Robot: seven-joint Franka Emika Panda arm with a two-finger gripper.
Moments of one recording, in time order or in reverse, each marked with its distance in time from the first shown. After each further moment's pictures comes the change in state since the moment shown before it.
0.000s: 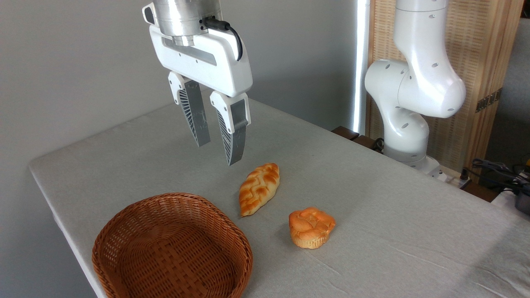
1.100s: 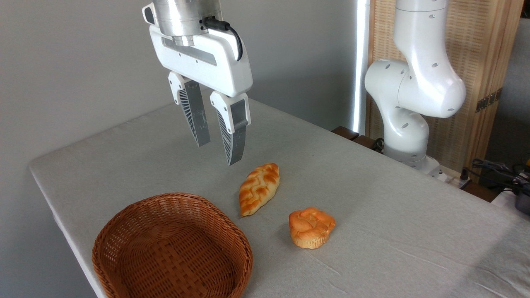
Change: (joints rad) arm 0.000 0.000 0.000 0.000 0.000 0.000 0.000
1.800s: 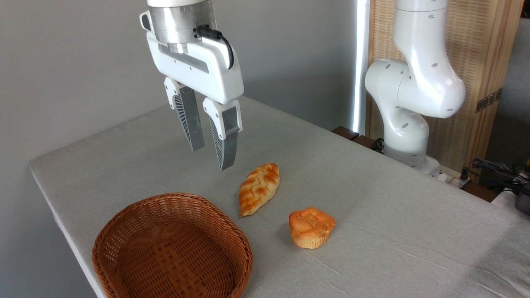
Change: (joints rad) arm -0.017 -0.002 -0.008 -0.045 0.000 0.067 0.000
